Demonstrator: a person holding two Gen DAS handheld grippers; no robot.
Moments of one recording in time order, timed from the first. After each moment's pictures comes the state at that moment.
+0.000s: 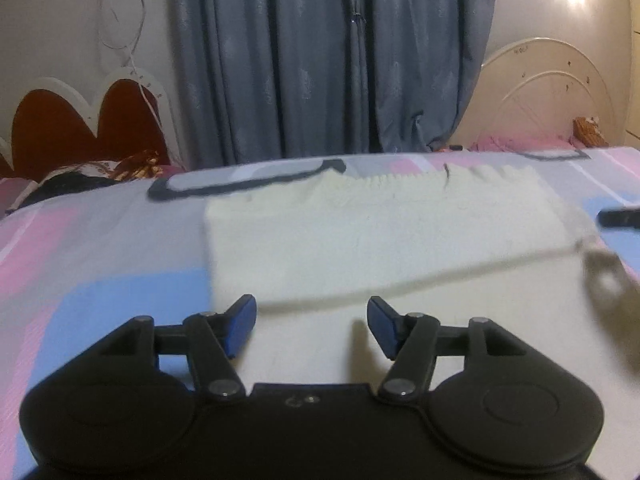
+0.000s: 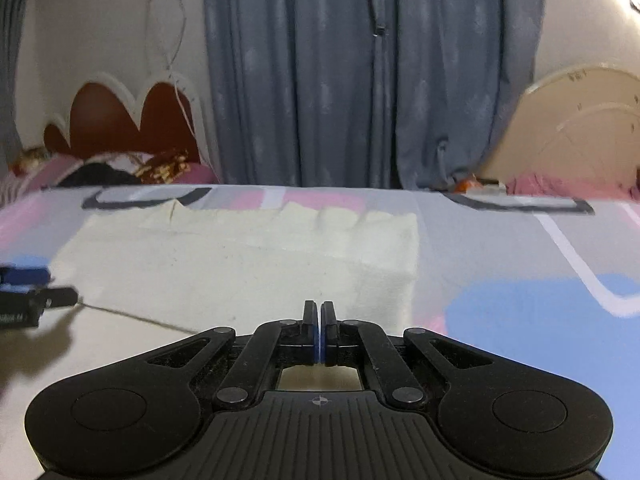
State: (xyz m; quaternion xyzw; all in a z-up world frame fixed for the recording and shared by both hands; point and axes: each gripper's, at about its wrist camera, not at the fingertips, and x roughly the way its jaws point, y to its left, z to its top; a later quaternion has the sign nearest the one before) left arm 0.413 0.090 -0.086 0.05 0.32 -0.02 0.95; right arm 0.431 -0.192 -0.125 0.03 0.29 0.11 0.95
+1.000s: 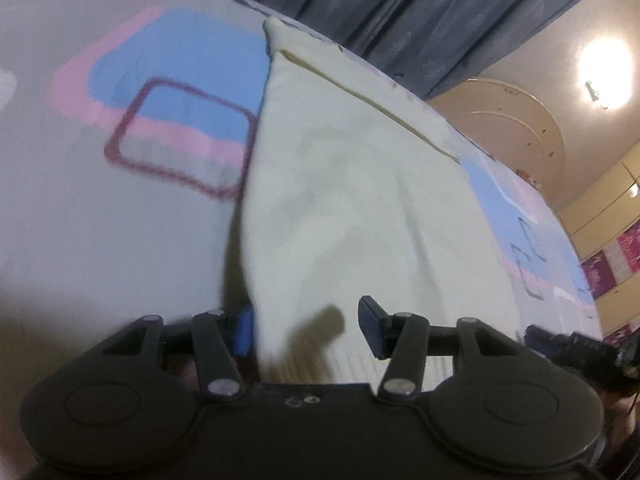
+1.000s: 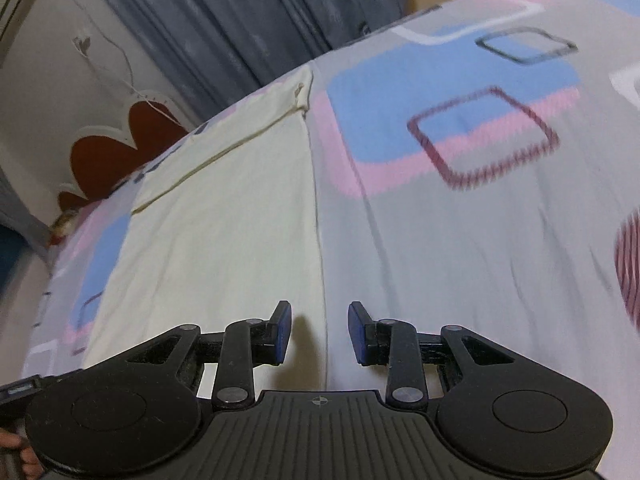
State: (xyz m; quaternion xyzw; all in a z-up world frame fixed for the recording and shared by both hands) left arm 0.171 0.147 -0.099 -0.24 0.43 -0.09 0.86; right arm 0.145 -0.301 -0.125 0.27 0.40 0.12 0.87
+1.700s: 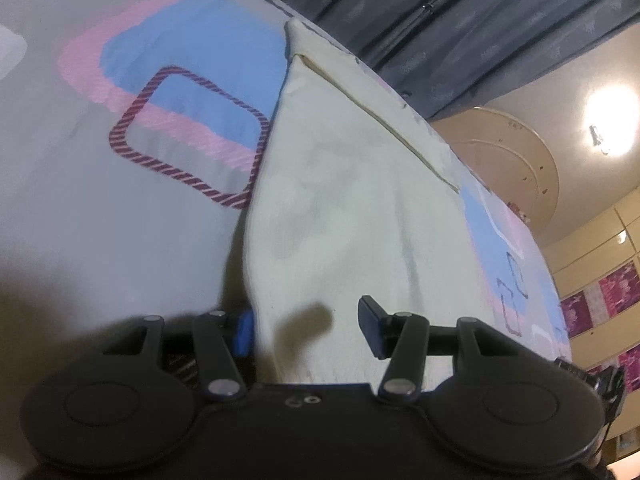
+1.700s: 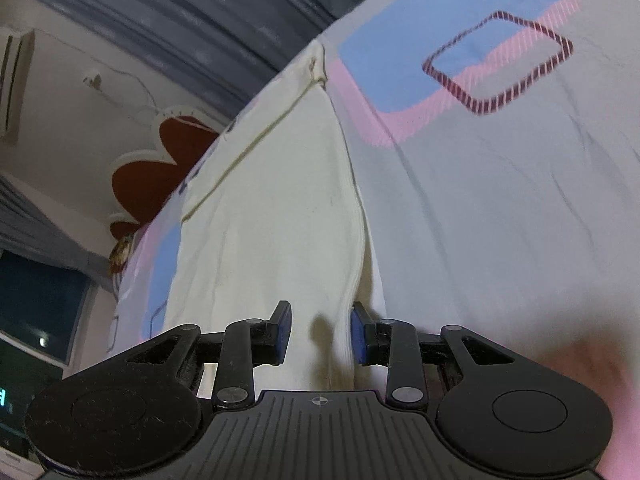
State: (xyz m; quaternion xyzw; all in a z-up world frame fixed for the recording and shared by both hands) left arm 0.184 0.162 -0.106 -0.30 0.42 -0.08 0.85; right arm 0.163 -0.306 -0.128 0.38 0.39 0.16 0.82
